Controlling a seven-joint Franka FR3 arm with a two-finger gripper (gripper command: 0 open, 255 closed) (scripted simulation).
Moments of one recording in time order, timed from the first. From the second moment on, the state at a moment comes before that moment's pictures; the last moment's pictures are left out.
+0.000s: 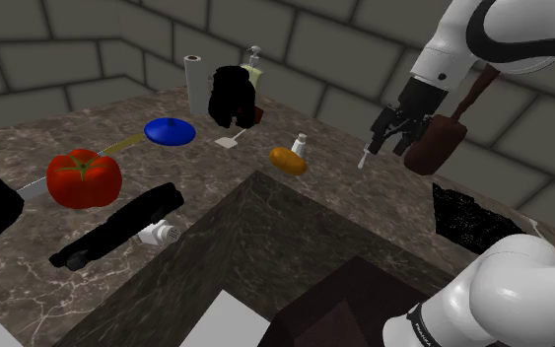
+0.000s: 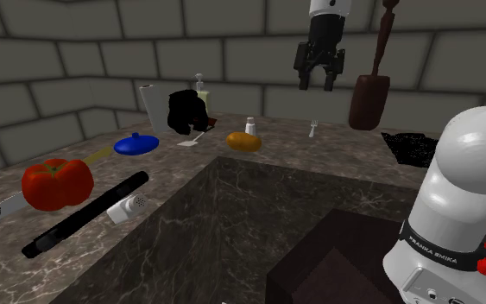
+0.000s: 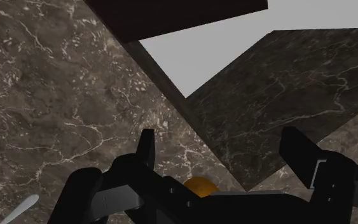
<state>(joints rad) 0.01 -0.75 -0.07 -2.44 0.06 1.67 0.17</state>
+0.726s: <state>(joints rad) 0.09 -0.46 -0.29 -2.42 0.15 1.93 -0.23</state>
